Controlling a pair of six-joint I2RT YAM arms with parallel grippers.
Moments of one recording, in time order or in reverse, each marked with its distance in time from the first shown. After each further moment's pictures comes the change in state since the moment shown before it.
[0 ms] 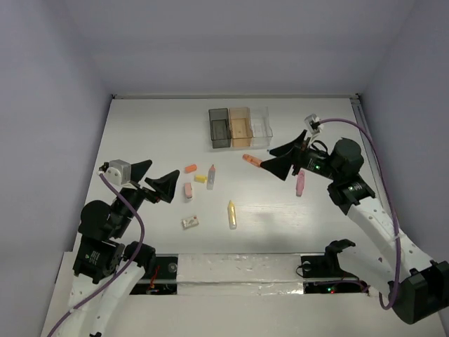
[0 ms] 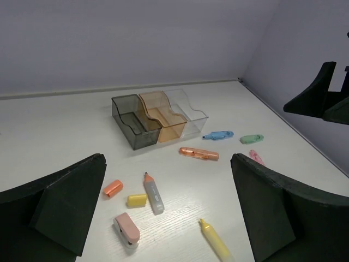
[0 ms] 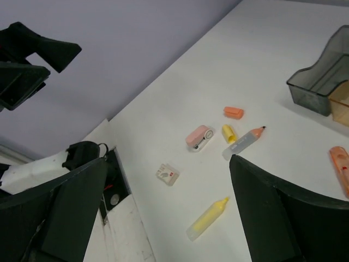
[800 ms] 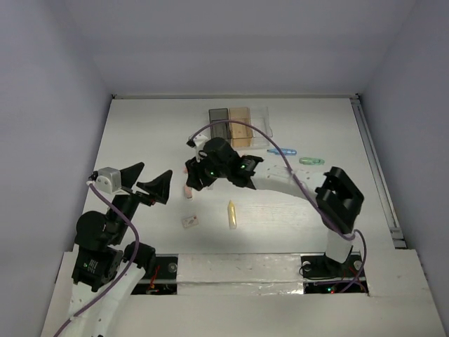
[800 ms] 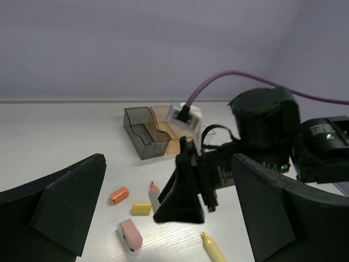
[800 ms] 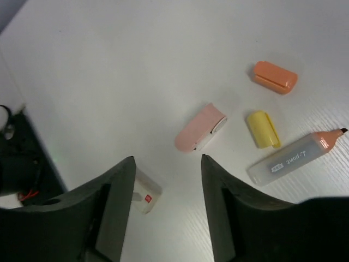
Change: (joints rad) left arm 0.001 -0.085 -0.027 0.008 -0.075 -0.032; right arm 0.635 0.898 0.645 -0.312 0.562 -0.255
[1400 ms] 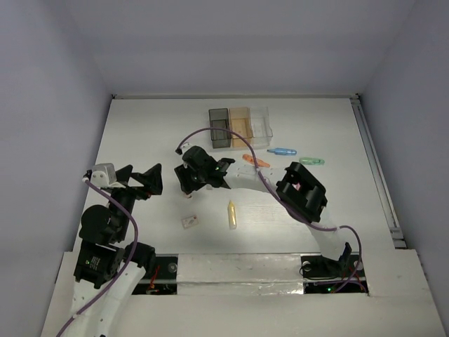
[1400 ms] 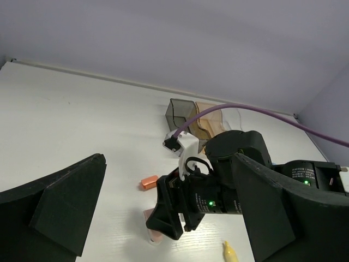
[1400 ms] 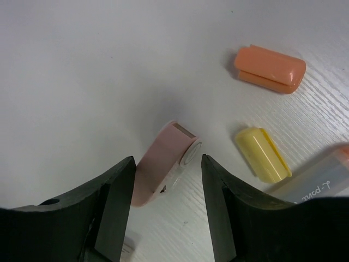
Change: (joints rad) left arm 0.039 0.029 0.000 -0.068 -0.215 -0.042; right arm 0.046 0.375 0.285 -0.151 0.210 0.063
